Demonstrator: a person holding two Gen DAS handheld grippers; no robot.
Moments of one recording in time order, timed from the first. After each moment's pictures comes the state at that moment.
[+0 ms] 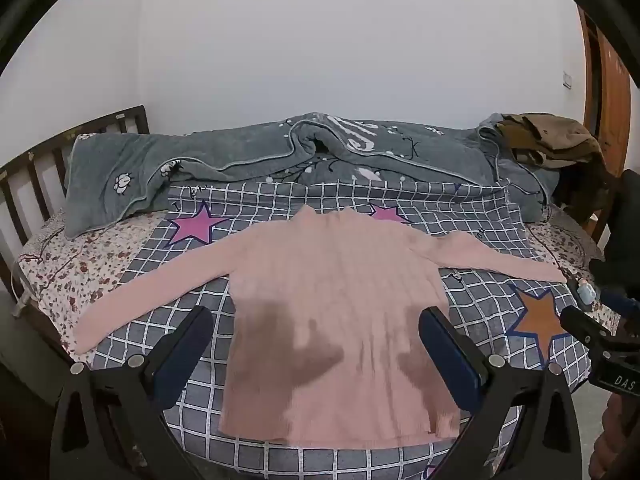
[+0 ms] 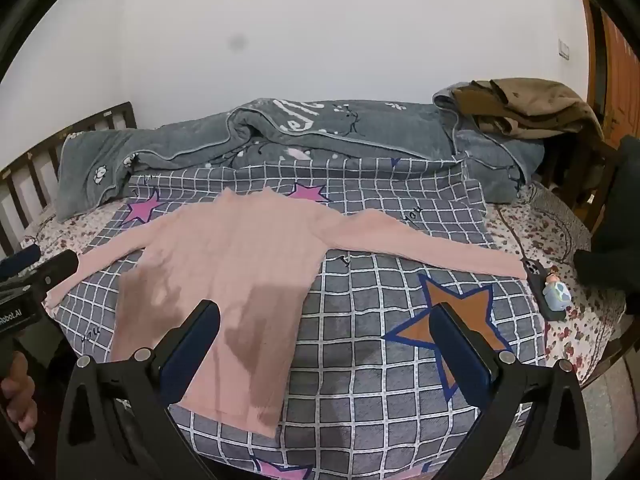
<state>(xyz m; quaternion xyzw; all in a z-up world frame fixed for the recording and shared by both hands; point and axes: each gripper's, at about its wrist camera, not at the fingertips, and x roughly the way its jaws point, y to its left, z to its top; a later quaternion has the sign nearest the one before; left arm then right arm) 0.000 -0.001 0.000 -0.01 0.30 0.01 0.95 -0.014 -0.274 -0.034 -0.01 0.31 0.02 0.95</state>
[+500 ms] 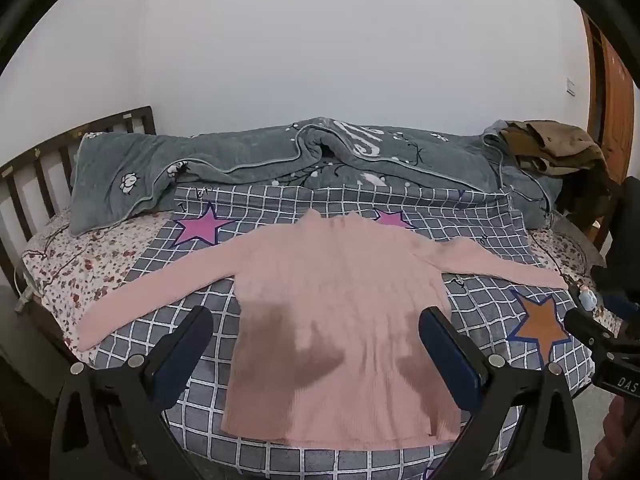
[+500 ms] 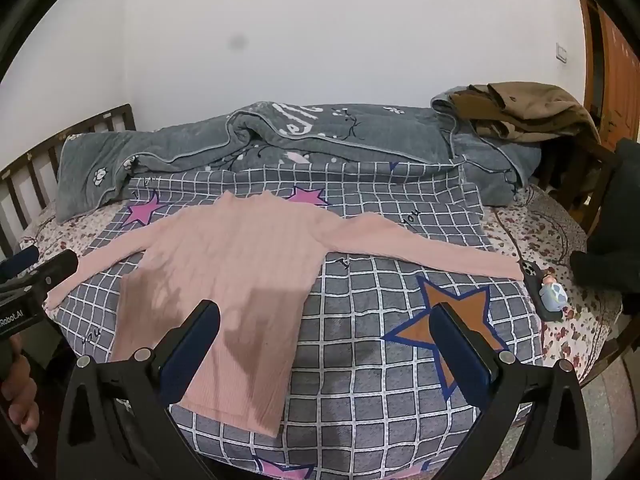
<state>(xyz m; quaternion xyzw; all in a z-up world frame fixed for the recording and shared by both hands) -0.003 0.005 0.007 -0.02 0.29 0.02 0.96 -0.018 -0.274 -0.026 0.00 0.31 0.01 0.95</state>
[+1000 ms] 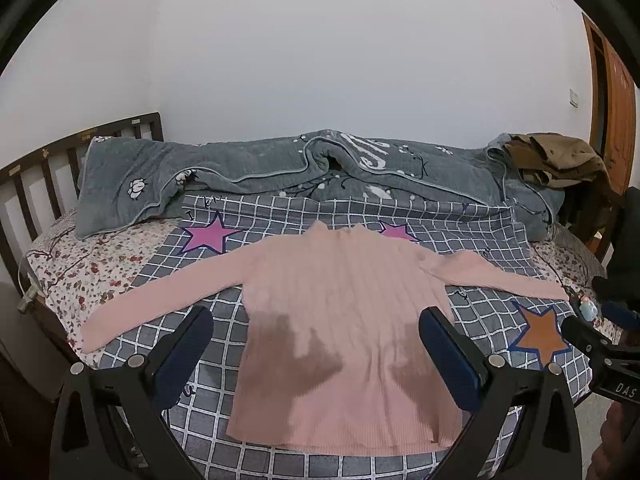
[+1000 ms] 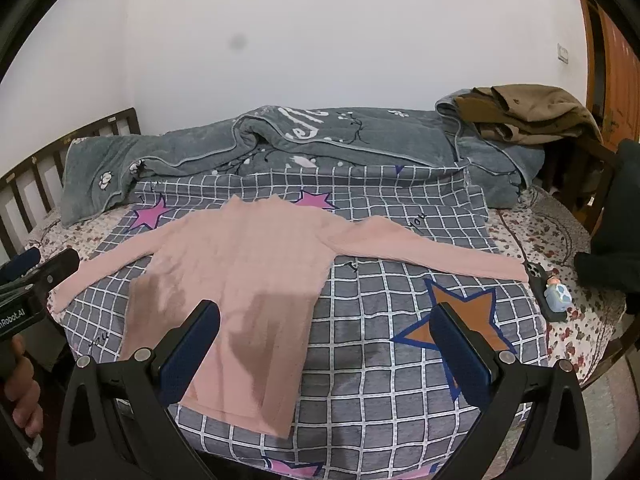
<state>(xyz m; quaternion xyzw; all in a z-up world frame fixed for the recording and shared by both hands) -0.011 0.010 0.012 -0.02 0.27 0.03 0.96 -0.020 -0.269 -0.023 0.00 0.30 0.02 0.95</state>
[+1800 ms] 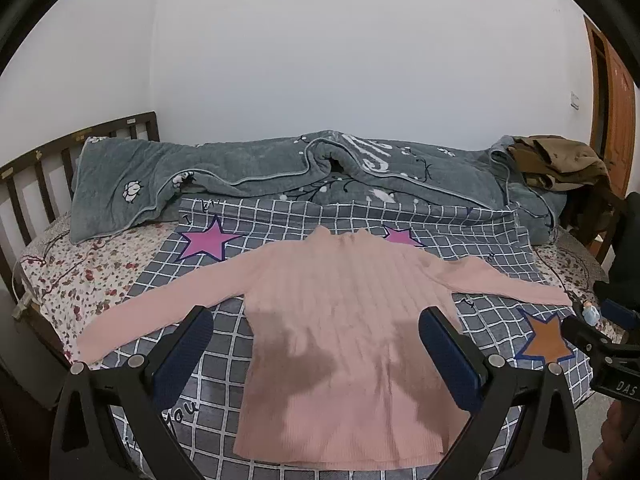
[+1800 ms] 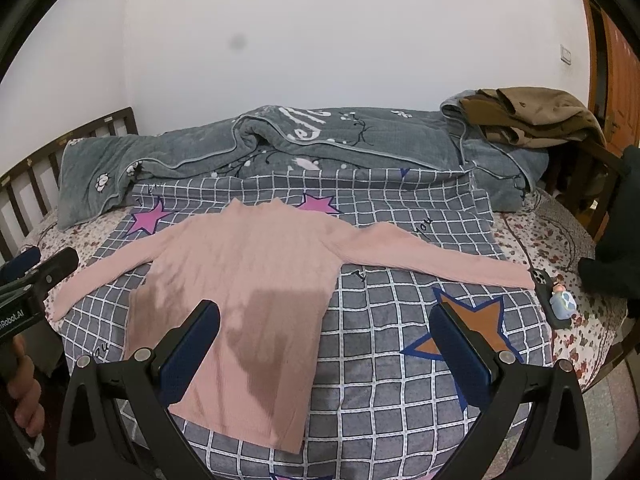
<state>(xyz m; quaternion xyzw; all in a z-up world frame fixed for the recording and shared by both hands) 0.012 0.025 0.012 -0.03 0.27 0.02 0.96 0.001 -0.253 -0.020 0.00 0.31 0.02 0.95</state>
